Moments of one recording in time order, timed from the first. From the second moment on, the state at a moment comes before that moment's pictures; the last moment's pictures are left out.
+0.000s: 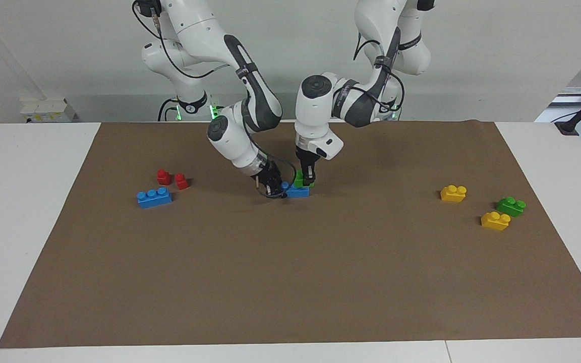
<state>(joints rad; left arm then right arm) -0.72 0.18 0.01 -1.95 0.01 2.19 -2.29 0.43 0.27 0.13 -2.19 0.81 2.60 1.44</state>
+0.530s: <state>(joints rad) -0.51 0.07 0.02 -1.95 0.01 2.05 -1.96 0.36 0.26 0.12 -2.17 0.81 2.52 1.40</state>
